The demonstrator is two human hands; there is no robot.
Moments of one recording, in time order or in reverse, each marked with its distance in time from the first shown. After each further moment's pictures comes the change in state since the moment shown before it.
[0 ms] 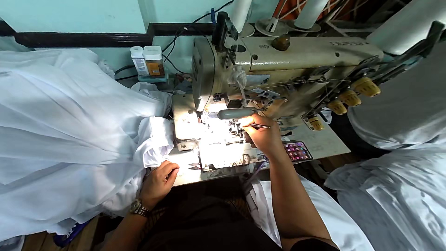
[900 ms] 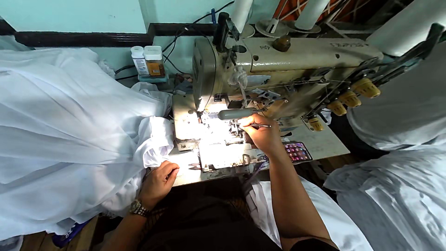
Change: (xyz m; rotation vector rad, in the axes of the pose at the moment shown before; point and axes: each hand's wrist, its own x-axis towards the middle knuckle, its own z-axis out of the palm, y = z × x) left_hand 0.000 0.000 0.000 -0.002 -0.005 0.003; right_hand 0.002 0.001 0.000 0.034 -0.005 -0.008
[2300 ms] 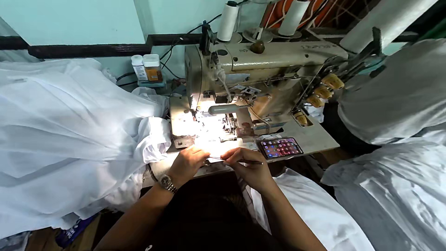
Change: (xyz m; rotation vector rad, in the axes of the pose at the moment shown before) left_hand 0.078 0.077 0.031 -0.040 -0.025 0.400; right_hand -0.098 -0.039 0.008 0.536 -0.149 -0.176
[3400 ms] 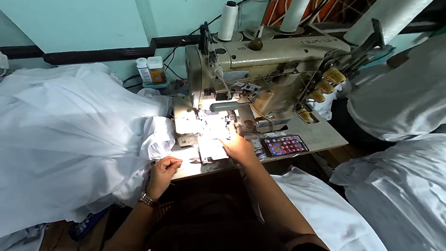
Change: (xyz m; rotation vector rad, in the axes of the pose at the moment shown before) left_hand -0.095 -0.025 -0.031 -0.397 0.233 -0.510; right_hand 0.053 0.040 0.020 -0.954 -0.161 0.880
